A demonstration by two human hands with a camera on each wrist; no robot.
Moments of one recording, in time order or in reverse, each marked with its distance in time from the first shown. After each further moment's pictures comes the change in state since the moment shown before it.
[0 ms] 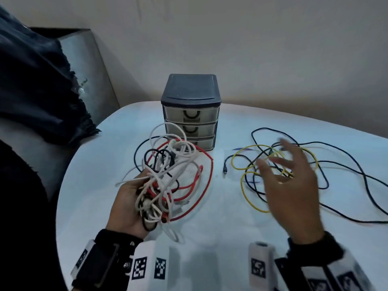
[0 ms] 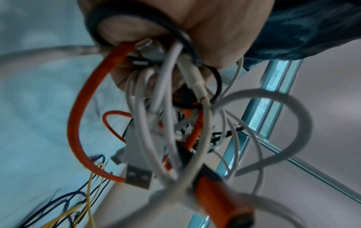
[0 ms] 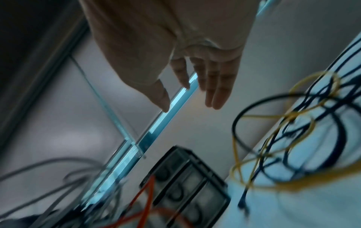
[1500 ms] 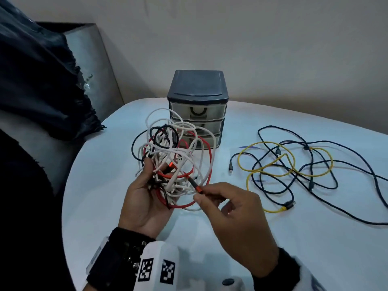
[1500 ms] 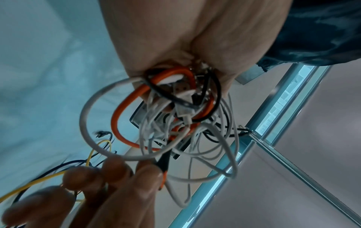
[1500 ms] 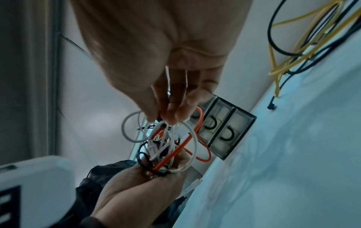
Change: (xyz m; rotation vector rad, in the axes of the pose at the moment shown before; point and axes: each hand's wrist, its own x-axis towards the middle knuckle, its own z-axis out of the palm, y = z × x) left_hand 0.018 -0.016 0.005 -0.127 0.306 0.199; right_hand -0.065 -0.022 0.048 0.141 -0.456 -0.151
